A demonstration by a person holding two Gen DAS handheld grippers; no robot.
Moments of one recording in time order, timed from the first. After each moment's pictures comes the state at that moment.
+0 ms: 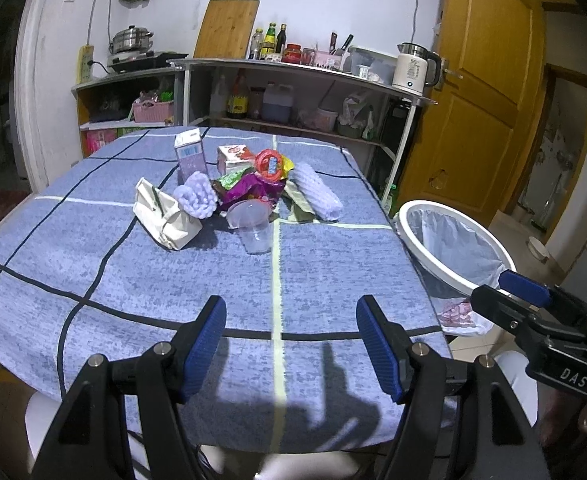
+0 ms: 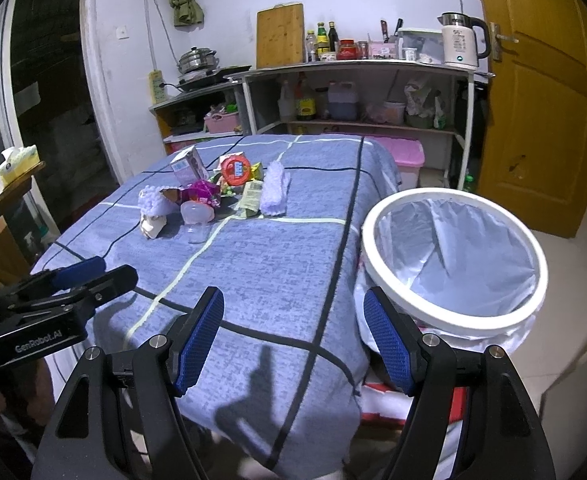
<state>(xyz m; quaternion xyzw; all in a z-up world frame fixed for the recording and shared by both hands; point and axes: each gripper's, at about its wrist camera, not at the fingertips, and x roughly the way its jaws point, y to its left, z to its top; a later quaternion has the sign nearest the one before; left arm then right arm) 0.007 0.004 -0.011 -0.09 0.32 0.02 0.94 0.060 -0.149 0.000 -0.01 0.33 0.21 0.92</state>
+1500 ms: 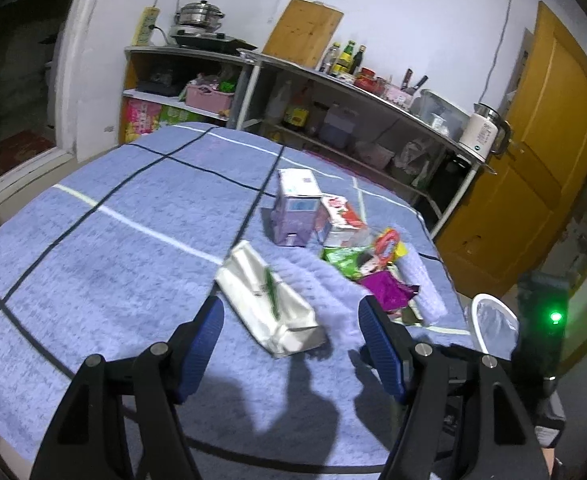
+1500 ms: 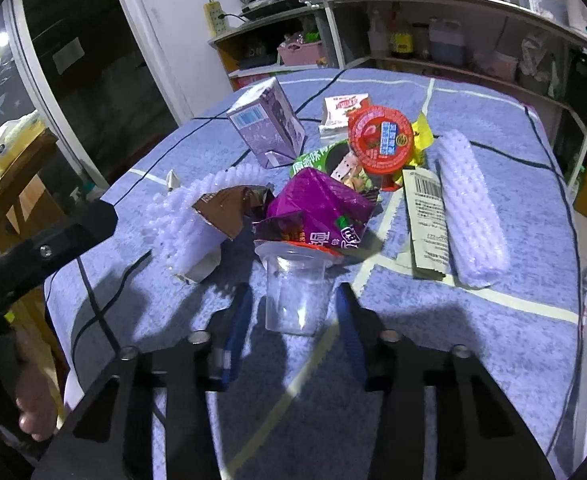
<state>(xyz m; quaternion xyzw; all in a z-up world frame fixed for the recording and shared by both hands) 0.080 0.134 -0.005 -0.20 0.30 0.06 0.93 0.195 0.013 -0.057 -0.03 0.44 0.34 0.83</state>
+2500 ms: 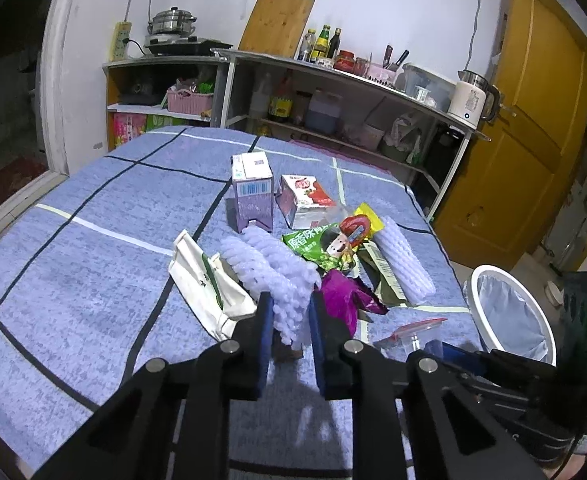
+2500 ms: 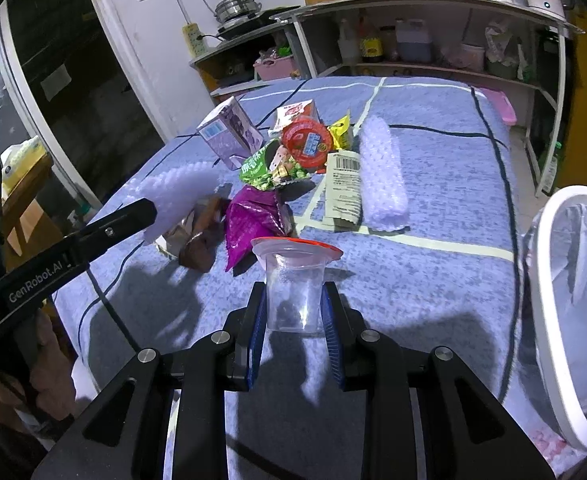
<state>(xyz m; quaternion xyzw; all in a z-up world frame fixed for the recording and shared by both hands) 0.091 0.088 -0.005 -0.14 0.31 0.06 0.94 0.170 -0.043 -0.044 0.01 0.43 0.31 0.85</state>
